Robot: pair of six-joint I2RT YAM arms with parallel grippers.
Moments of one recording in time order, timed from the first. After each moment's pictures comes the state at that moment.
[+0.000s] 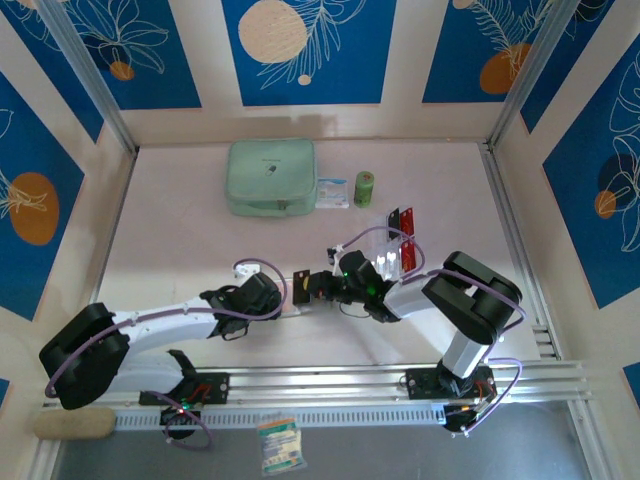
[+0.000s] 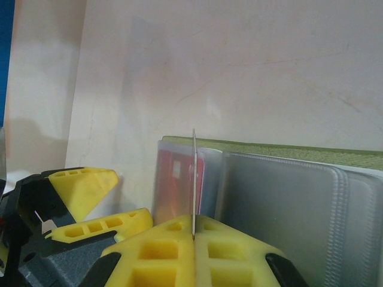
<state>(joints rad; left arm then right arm) -0.86 1.24 0.46 -0.34 -0.38 -0.78 0.83 1.69 0.51 0.66 -0.26 0.99</state>
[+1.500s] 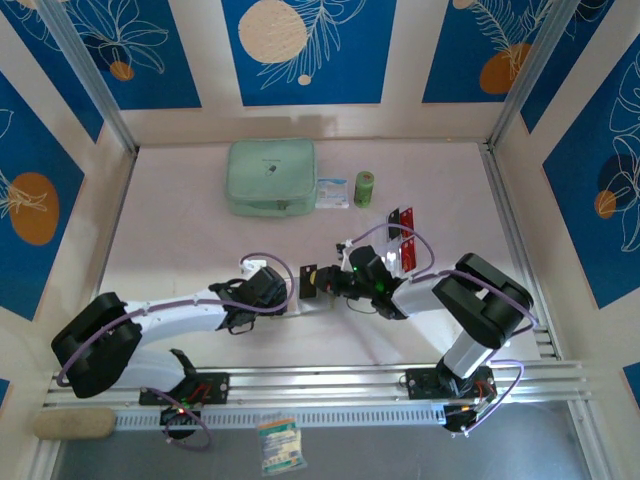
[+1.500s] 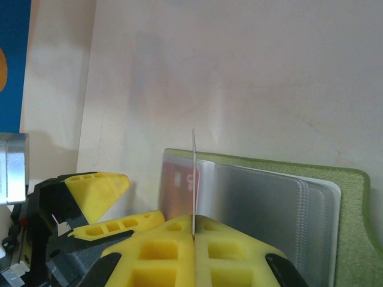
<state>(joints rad) -0.86 1.32 0.54 -0.36 -0.37 -0.78 0.76 1.64 0.48 0.65 -0.32 1.00</state>
